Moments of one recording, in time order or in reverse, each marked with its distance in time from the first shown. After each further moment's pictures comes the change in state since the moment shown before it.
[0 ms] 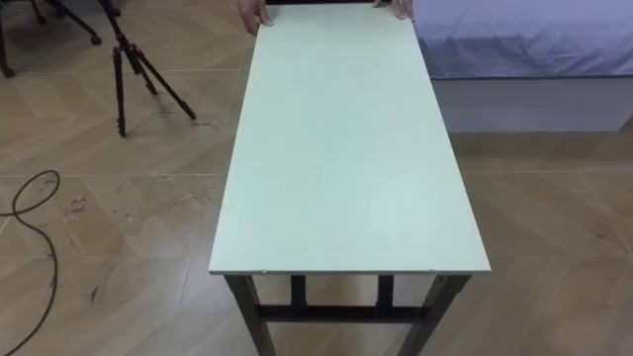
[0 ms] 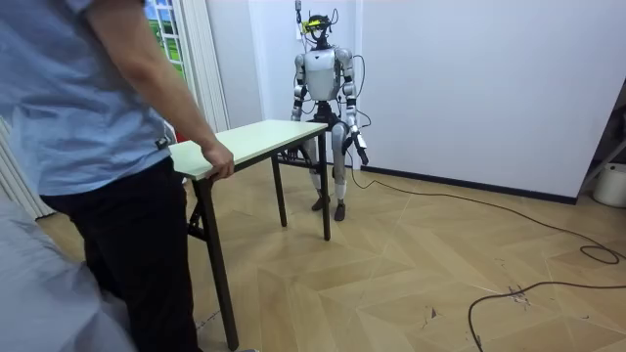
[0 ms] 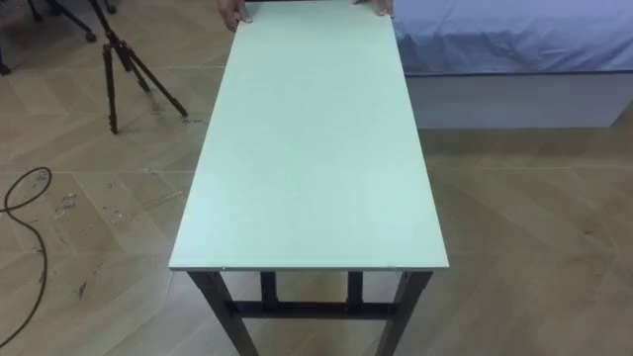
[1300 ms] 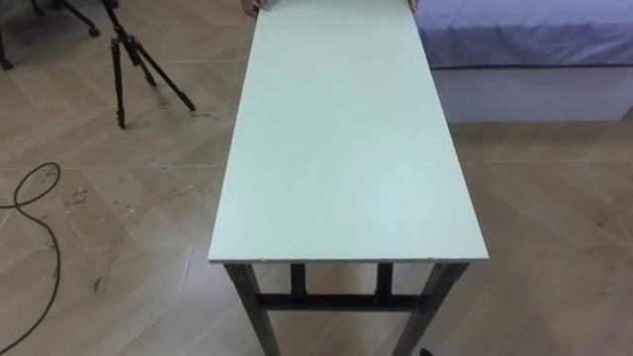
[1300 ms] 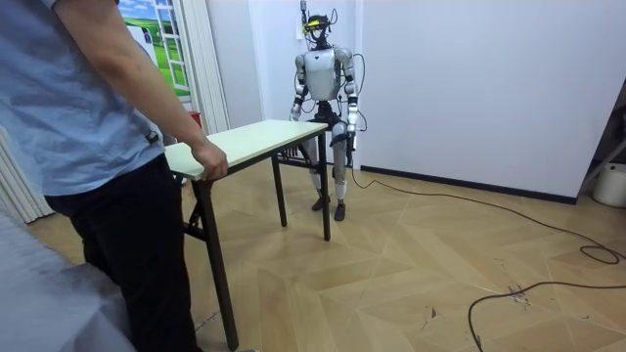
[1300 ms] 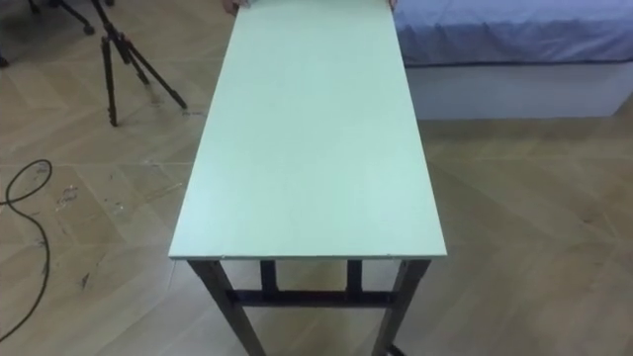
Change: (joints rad) left arm 0.067 0.046 -0.083 -0.303 -0.682 0.082 -0.451; right arm 0.154 -0.038 0.013 -0.522 0.222 0.075 0.279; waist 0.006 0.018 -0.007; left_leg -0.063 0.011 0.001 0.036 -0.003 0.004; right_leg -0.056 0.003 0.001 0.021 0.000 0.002
